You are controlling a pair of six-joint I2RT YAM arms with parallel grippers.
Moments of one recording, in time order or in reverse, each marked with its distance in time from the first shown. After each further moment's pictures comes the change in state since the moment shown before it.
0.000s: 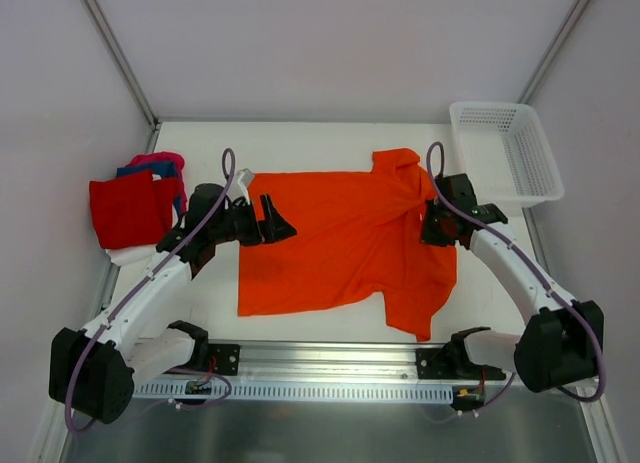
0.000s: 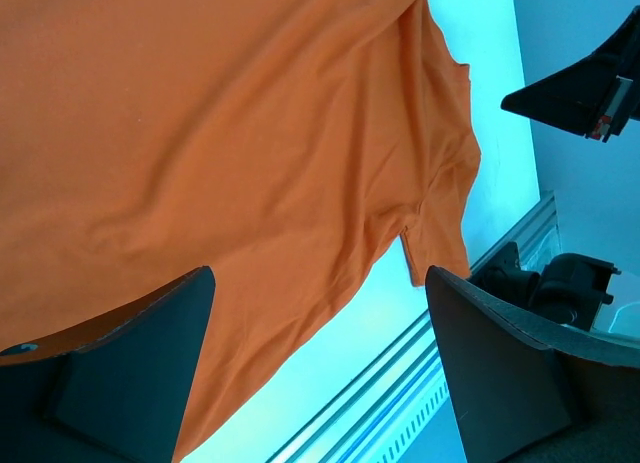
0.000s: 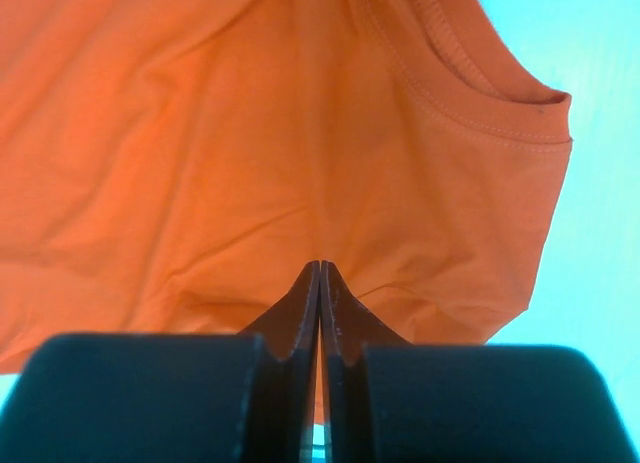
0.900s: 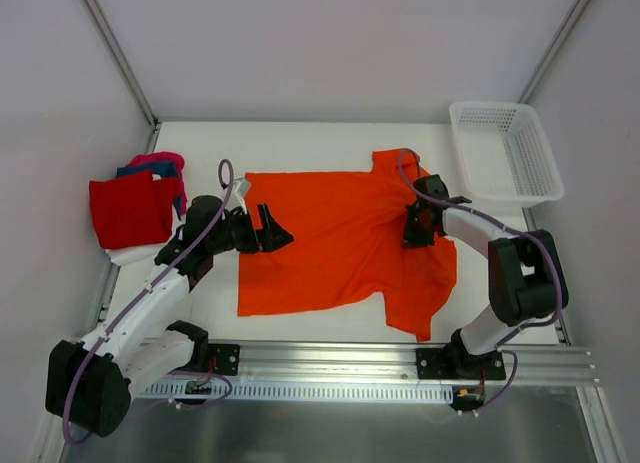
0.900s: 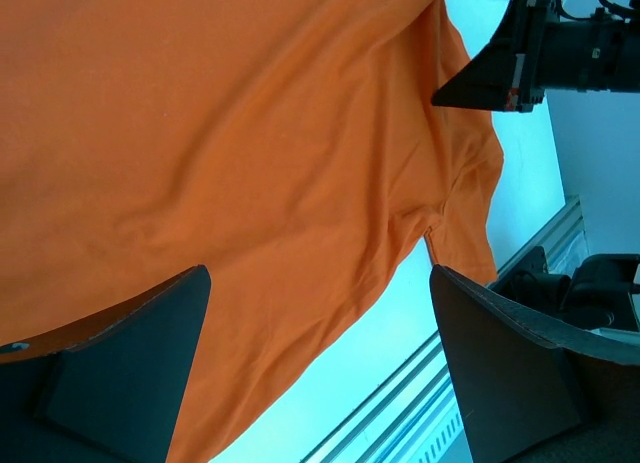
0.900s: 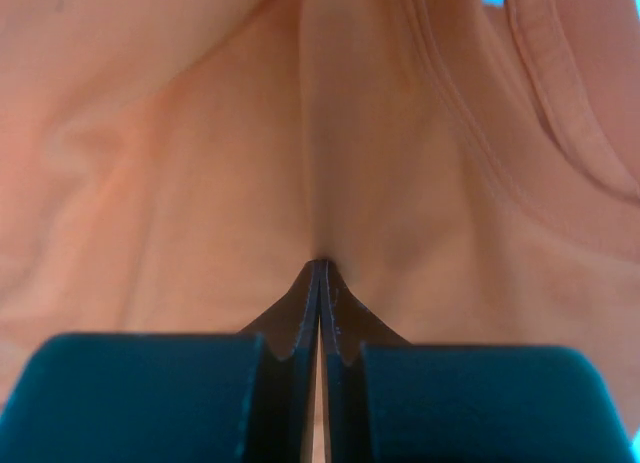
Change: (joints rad) left arm 0.000 -0.105 -0.115 0.059 -0.037 0.024; right arm 0.000 0.290 -0.047 0.232 -0.089 0.012
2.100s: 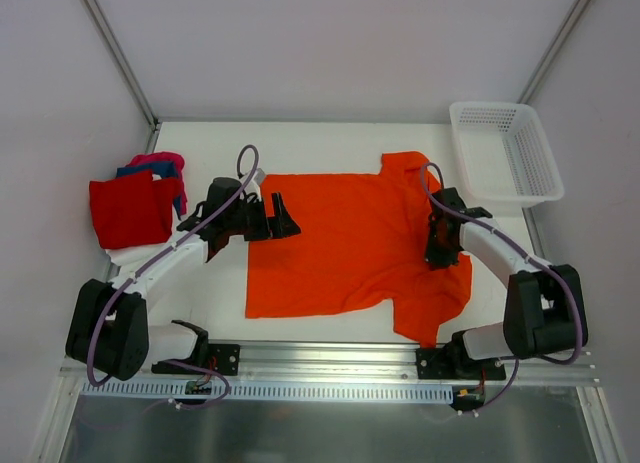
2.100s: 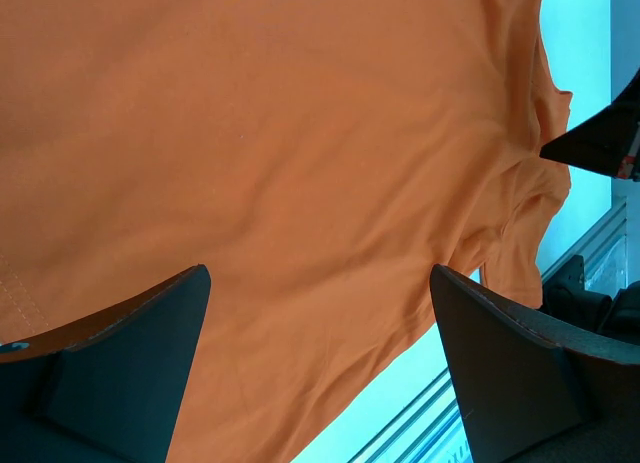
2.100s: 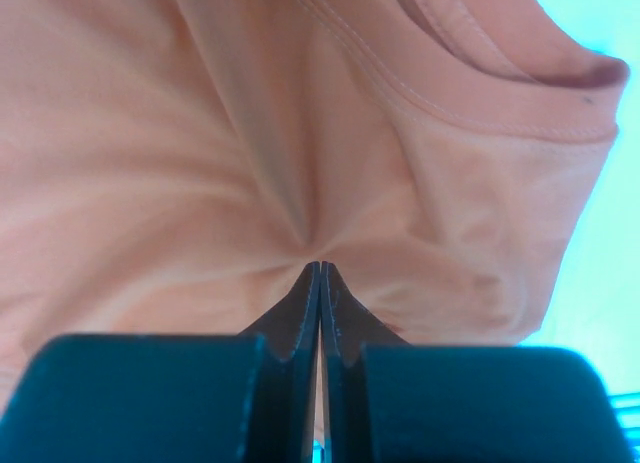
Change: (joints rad) left arm 0.000 0.335 0.137 0.032 -0.001 0.052; right arm -0.053 -0.134 -0.058 -0.265 0.177 0.033
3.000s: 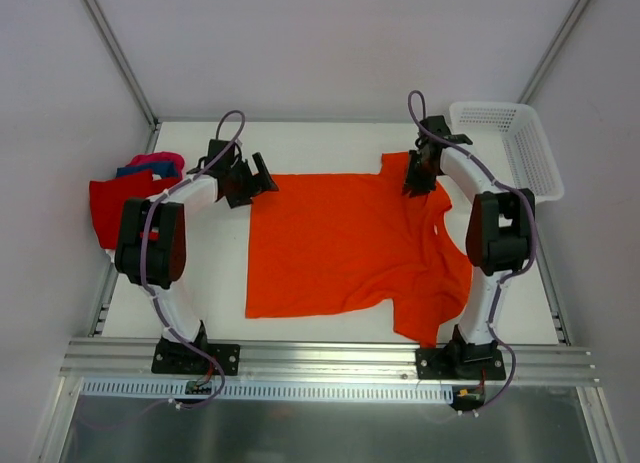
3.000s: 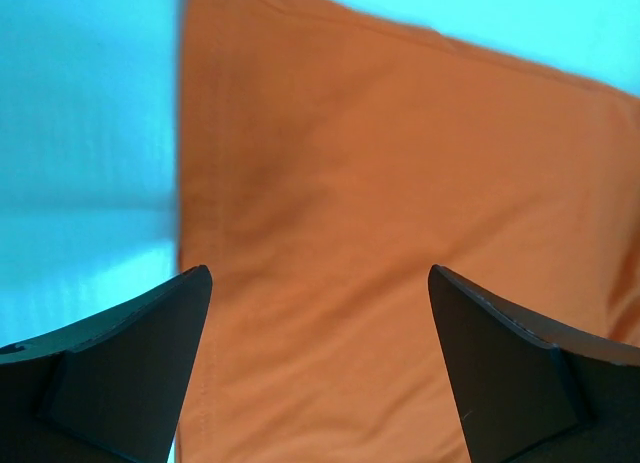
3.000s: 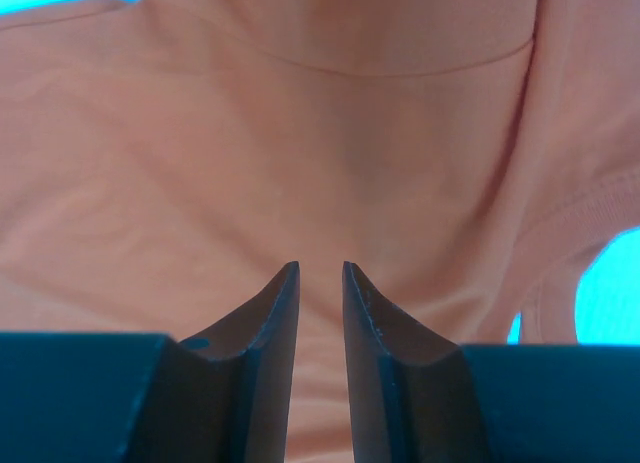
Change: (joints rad) left arm 0.202 0.551 0.430 -0.064 -0.162 -0.044; right arm -0.042 0.558 0.782 -0.028 -0.171 -0.083
